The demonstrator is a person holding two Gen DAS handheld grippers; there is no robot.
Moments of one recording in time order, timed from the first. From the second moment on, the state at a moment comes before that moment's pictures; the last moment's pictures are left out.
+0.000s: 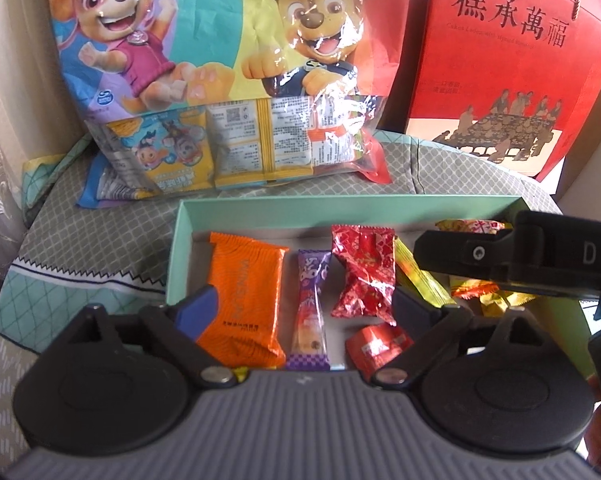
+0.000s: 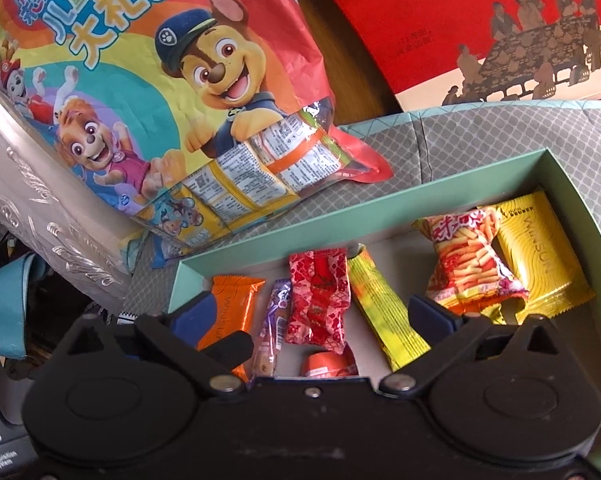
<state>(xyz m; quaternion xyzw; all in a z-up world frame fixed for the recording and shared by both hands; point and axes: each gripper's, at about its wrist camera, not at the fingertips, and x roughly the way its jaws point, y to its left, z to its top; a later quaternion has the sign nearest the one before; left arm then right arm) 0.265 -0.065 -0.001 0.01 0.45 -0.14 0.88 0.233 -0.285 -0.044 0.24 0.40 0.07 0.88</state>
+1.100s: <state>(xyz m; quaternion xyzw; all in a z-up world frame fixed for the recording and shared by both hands) 0.096 -0.025 0.020 0.01 0.46 -0.15 0.88 0.035 -0.293 -0.027 0.25 0.38 0.06 0.89</state>
